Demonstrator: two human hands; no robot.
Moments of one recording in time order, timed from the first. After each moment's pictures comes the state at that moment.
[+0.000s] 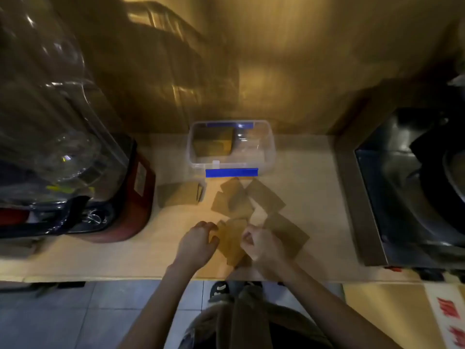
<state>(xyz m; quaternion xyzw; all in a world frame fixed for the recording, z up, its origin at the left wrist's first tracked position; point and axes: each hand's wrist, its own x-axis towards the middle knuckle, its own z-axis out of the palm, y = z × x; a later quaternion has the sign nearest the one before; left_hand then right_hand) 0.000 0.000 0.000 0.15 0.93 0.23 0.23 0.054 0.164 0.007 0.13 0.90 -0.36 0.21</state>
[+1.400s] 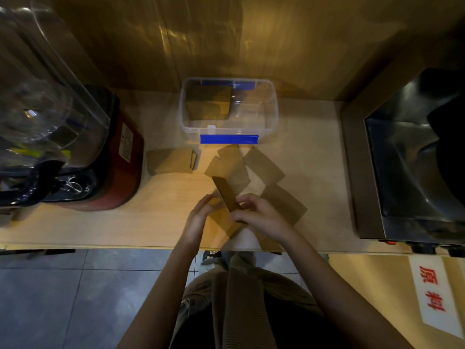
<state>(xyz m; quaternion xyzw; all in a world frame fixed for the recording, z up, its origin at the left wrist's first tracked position) 0.018 0.009 -0.020 -0.12 0.68 0.65 0.33 0.051 0.170 0.014 0.20 0.72 -0.61 0.27</state>
